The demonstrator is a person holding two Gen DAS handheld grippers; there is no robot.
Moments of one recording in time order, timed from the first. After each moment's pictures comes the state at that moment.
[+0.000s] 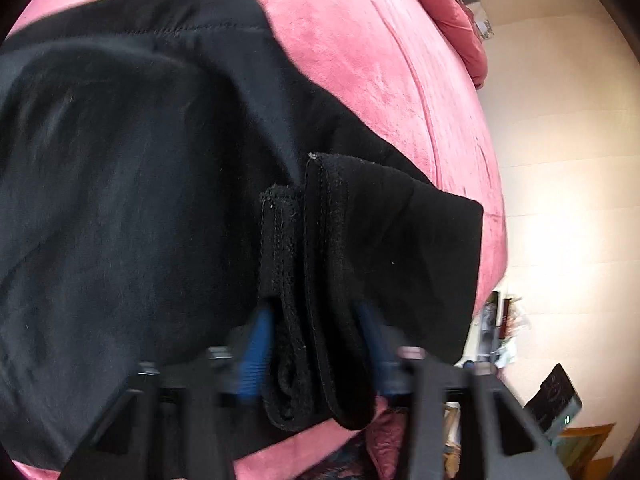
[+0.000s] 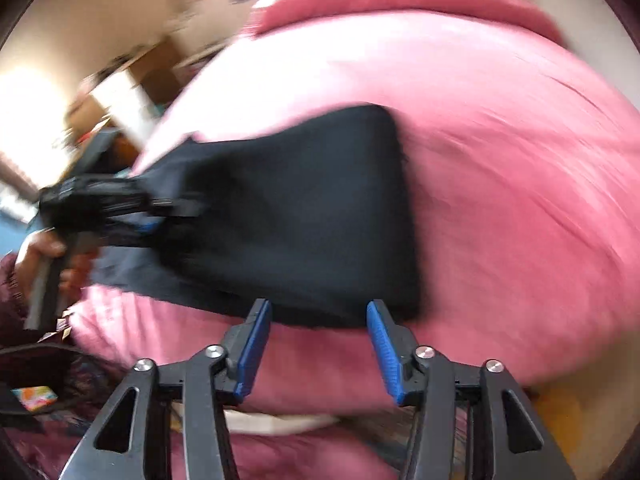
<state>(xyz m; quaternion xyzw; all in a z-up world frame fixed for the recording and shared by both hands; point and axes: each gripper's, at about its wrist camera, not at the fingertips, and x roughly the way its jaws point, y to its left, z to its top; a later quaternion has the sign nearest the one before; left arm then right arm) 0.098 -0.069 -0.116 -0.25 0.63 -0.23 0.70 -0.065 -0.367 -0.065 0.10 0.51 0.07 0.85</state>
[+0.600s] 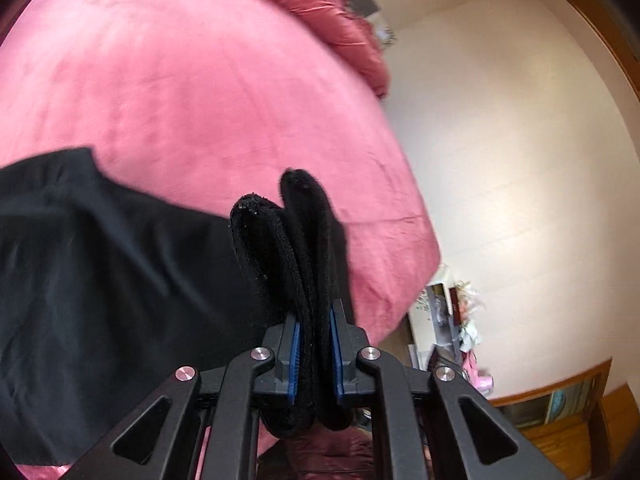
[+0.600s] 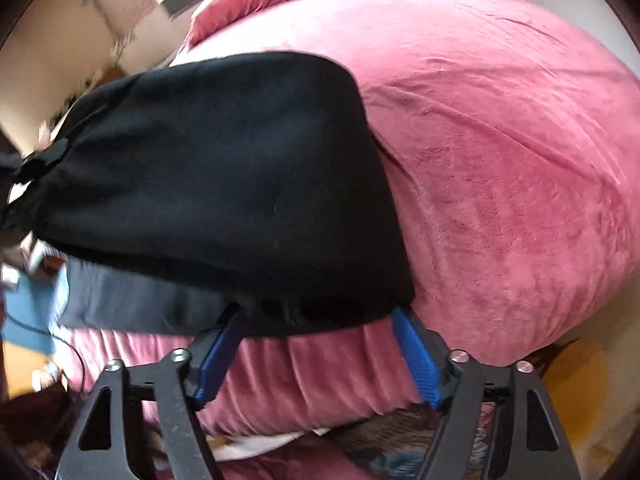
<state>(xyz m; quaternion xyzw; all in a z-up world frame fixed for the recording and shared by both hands) 0.093 -0.117 -0.009 -0.26 0.53 -0.36 0.72 -0.040 -0.377 -0.102 0.18 0.52 0.02 0.84</state>
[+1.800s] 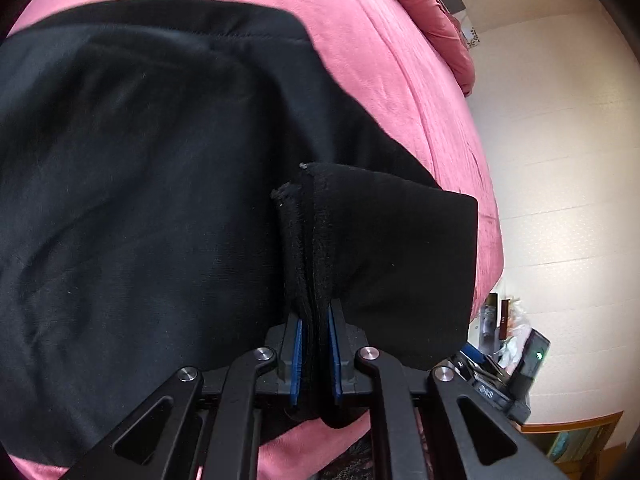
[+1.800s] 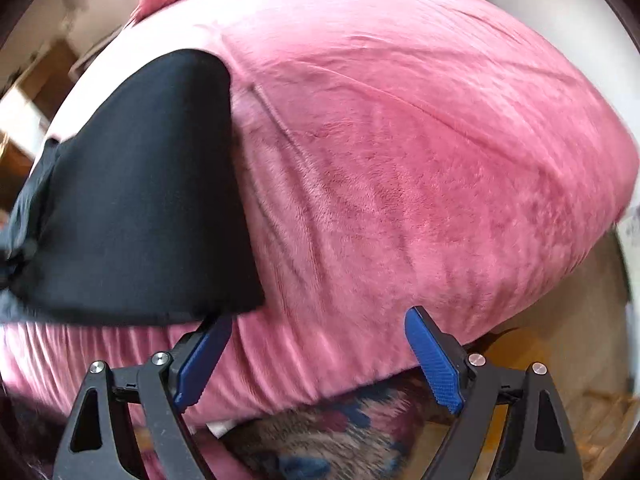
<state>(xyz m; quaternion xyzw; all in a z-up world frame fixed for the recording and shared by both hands) 0.080 -0.050 -0.136 -0.27 0.60 -0.24 0.71 -0.050 -0.403 -0.118 0.08 0.57 -0.07 0.81</state>
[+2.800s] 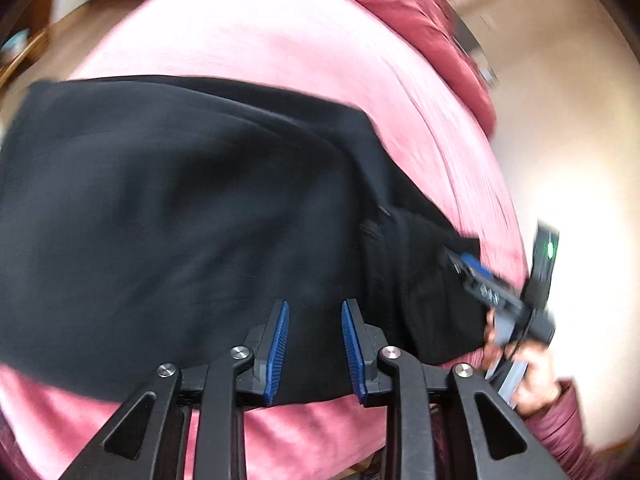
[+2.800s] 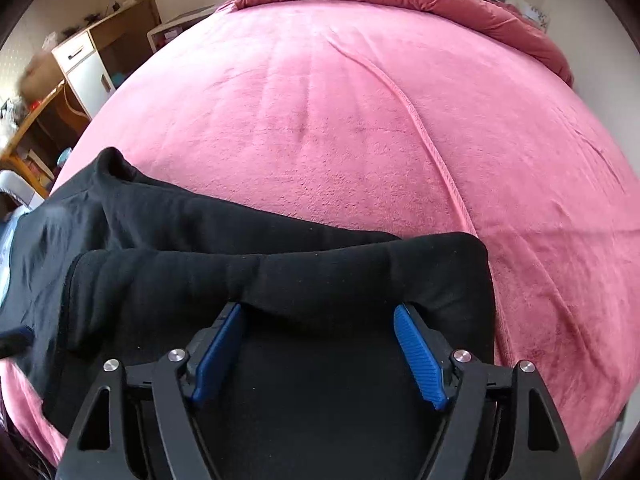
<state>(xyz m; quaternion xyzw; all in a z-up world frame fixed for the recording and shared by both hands) 0.022 0.056 -0.087 -0.26 0.54 -0.15 0.78 0.096 -0.268 -0.115 -0.01 0.53 0.04 0.85</state>
